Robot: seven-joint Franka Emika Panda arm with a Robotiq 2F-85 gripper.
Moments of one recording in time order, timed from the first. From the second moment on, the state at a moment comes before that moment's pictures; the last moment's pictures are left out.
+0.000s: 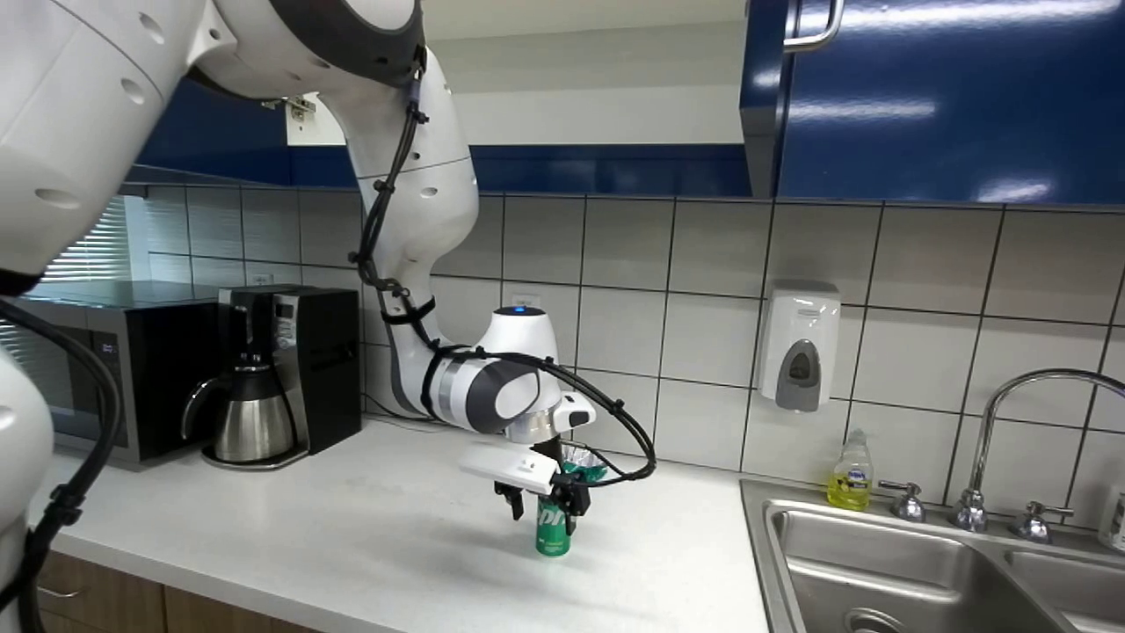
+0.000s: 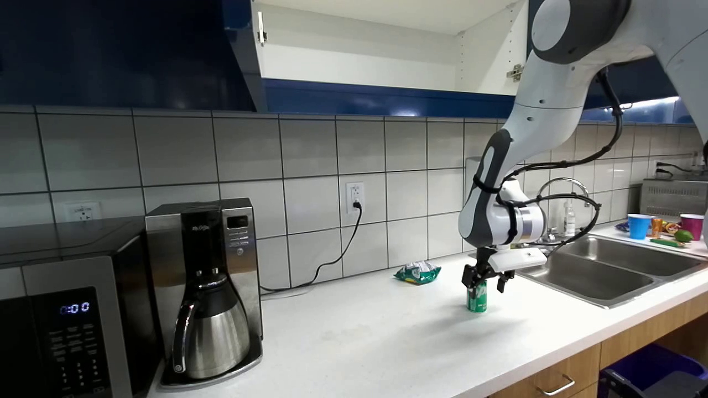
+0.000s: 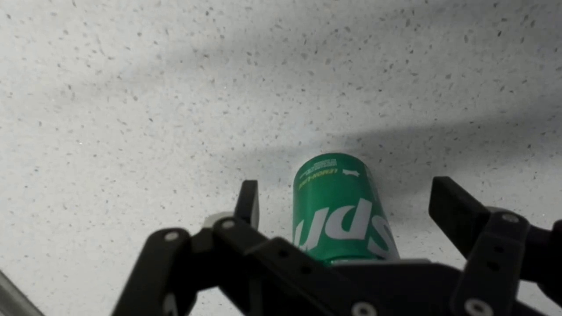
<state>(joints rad) -0.16 0.47 -0.11 -2.33 0.09 3.01 -0.24</state>
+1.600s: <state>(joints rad) -0.16 0.57 -0.11 -2.25 0.04 3.13 -0.17</state>
